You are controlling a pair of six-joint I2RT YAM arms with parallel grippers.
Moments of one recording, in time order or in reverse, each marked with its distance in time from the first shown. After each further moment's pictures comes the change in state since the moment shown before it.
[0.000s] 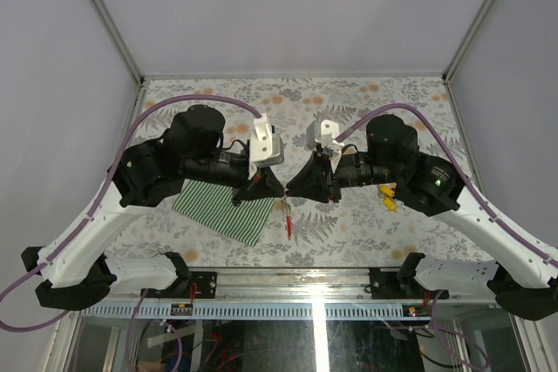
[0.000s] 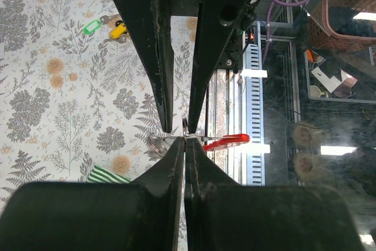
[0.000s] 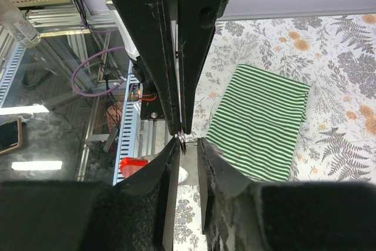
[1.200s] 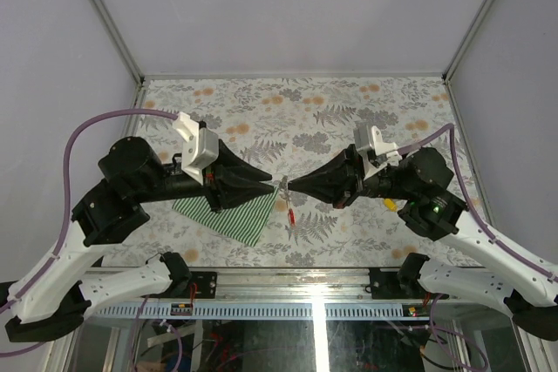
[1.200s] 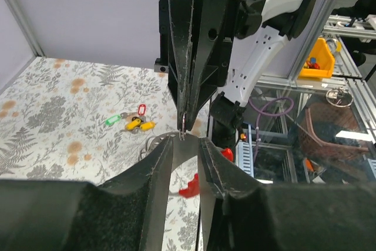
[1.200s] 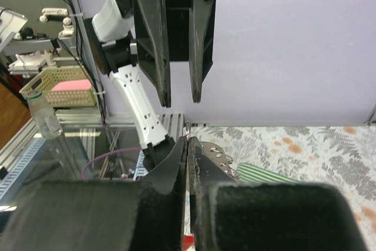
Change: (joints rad) left arm -0.002 -0.309 -0.293 0.513 -0.053 -0.300; right arm 0.000 -0.209 -0.364 0.705 -0.012 0.300
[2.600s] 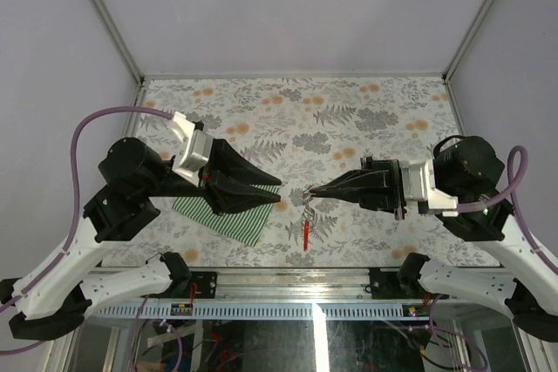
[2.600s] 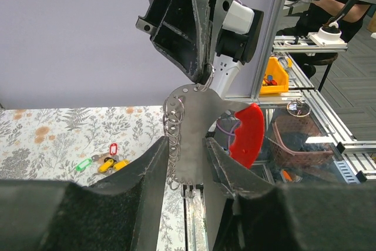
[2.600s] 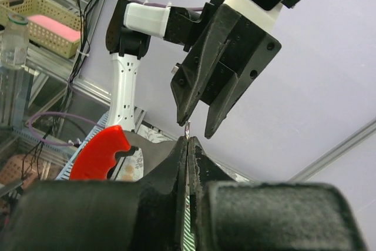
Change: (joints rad) left arm 0.000 -0.002 -0.071 0.281 0.169 -0.114; right arm 0.000 -0.018 0.267 -0.249 -0.208 -0.489
